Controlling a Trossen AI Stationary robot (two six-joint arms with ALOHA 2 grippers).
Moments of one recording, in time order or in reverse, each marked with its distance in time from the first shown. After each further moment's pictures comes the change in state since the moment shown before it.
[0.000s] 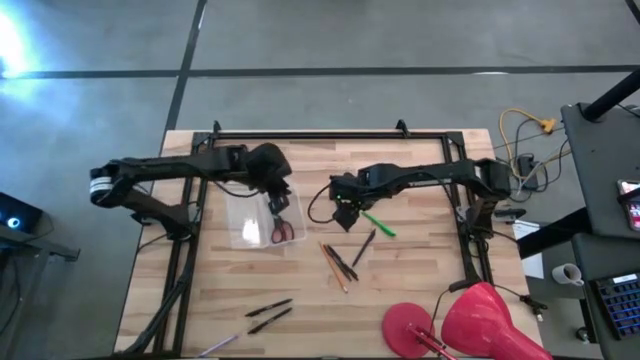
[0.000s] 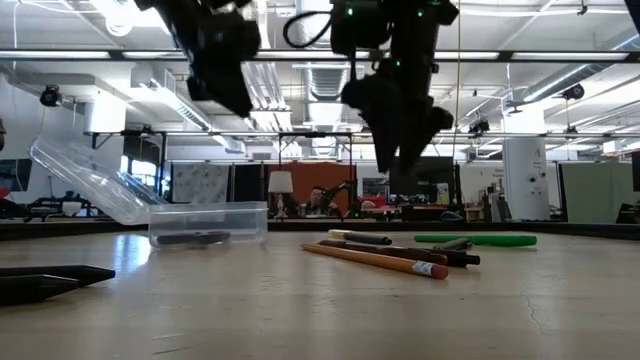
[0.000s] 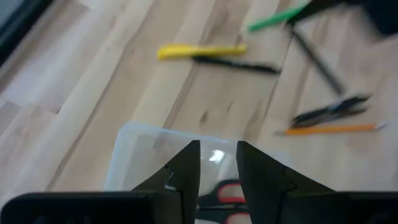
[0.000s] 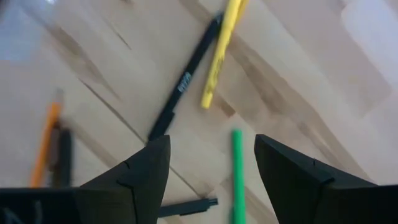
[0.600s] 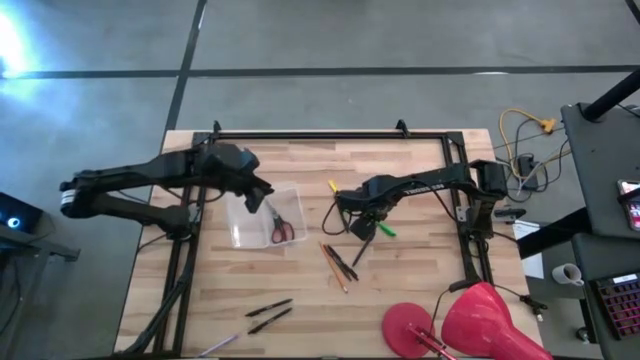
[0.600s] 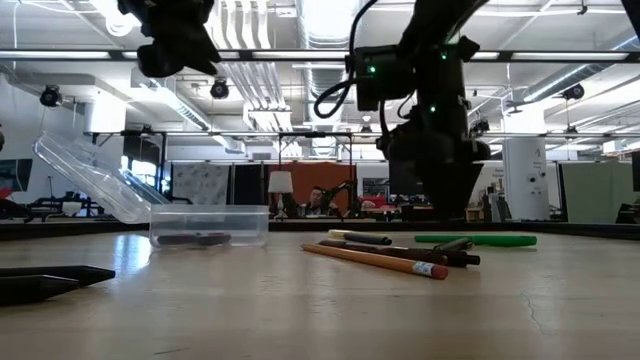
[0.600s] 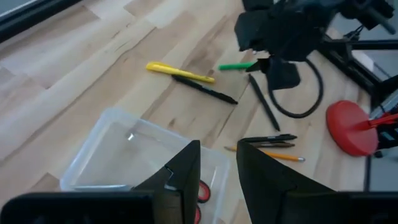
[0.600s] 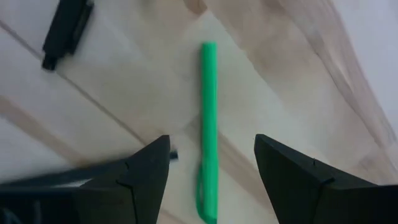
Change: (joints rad) left arm -0.055 -0.313 -0.106 0.000 -0.009 -0.292; right arm 0.004 0.021 -0.206 0.001 -0.068 -0.012
